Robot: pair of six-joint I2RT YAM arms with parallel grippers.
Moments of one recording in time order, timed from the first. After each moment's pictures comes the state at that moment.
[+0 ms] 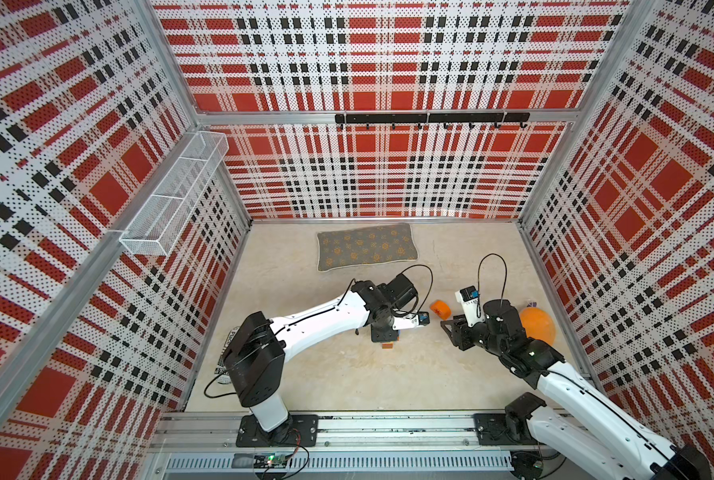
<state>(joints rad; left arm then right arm) -0.93 1.69 1.33 -0.92 -0.06 0.63 0.48 0.80 0.50 -0.35 -0.15 0.20</state>
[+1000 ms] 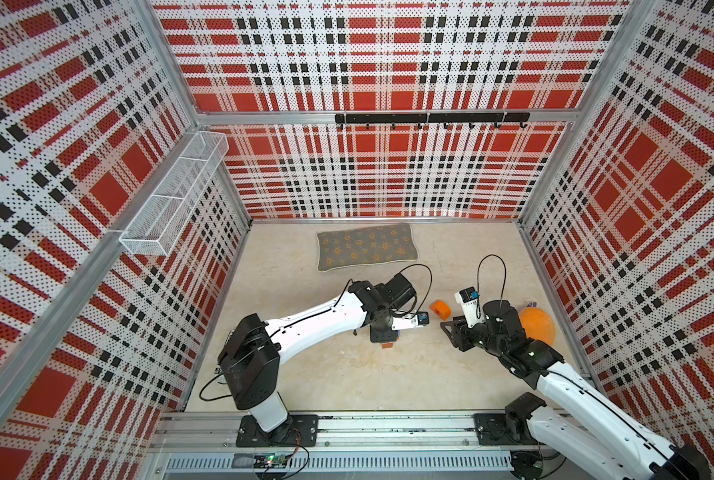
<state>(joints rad) -0.93 1.67 1.32 -0.92 -0.04 0.63 0.48 0.80 0.49 -0.35 -0.15 0.20</state>
